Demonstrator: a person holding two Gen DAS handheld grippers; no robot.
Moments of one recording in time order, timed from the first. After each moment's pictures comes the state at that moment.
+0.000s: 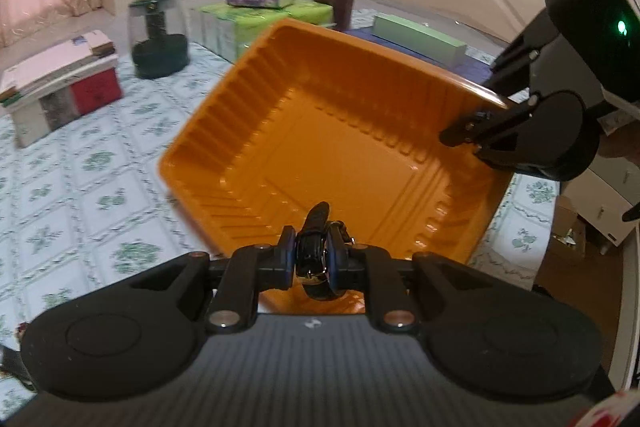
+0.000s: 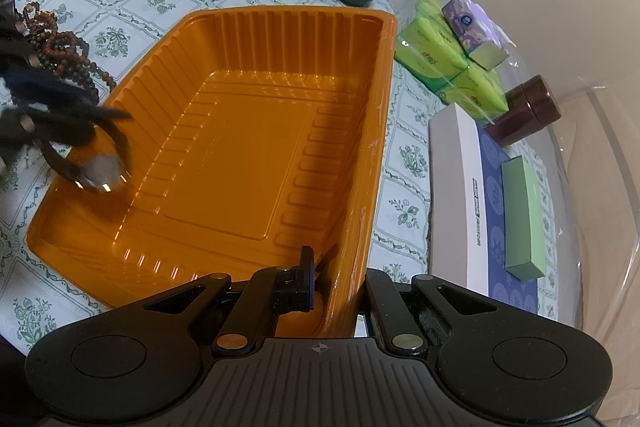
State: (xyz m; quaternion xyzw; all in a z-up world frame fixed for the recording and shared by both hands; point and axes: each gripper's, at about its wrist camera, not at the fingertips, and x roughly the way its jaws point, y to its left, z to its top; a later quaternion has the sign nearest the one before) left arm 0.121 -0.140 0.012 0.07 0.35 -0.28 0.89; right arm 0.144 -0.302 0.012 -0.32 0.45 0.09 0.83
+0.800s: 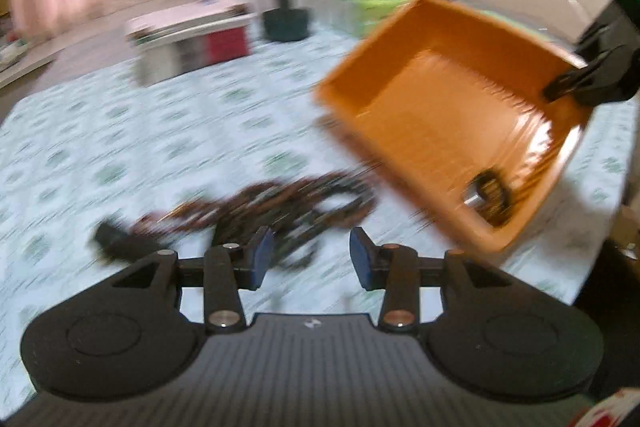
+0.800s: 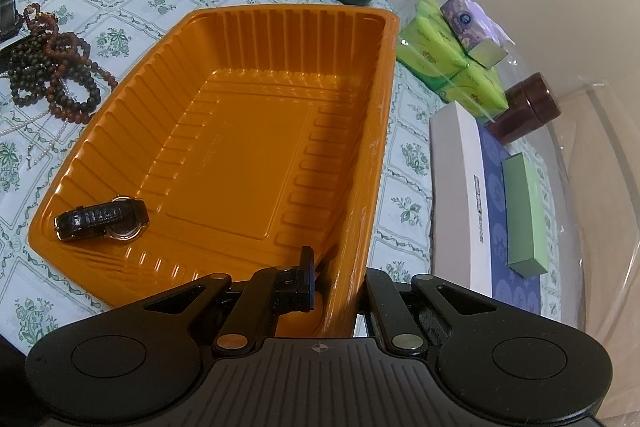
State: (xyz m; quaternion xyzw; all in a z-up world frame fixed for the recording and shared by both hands) left arm 0.064 -0.022 -0.008 0.07 0.35 -0.13 0.93; right arm 0.142 -0.303 0.010 -0.32 0.45 0.10 0.83
